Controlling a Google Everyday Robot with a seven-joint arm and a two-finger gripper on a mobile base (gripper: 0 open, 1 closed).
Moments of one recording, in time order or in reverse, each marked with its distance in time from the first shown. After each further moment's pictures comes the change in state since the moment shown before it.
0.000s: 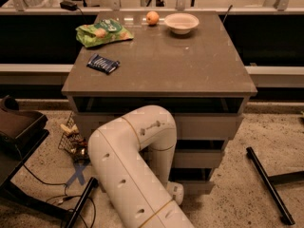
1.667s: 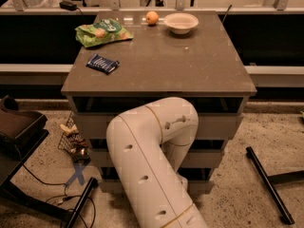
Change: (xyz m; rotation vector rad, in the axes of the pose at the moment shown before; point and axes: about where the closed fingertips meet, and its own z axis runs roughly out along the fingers) arm 0.013 -0.072 -0.032 0.211 -0.052 0.061
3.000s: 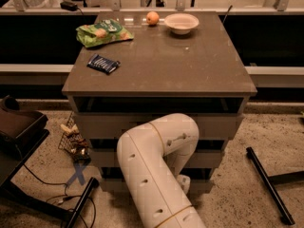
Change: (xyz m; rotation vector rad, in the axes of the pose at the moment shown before) arm 0.001 0.050 0.087 -0.173 -0.051 0.052
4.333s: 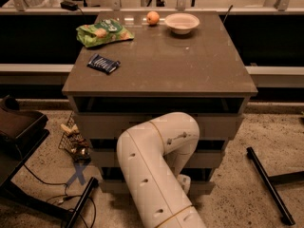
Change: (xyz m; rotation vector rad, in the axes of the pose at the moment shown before) arm 0.001 -0.002 -0.007 0.000 0.000 0.000
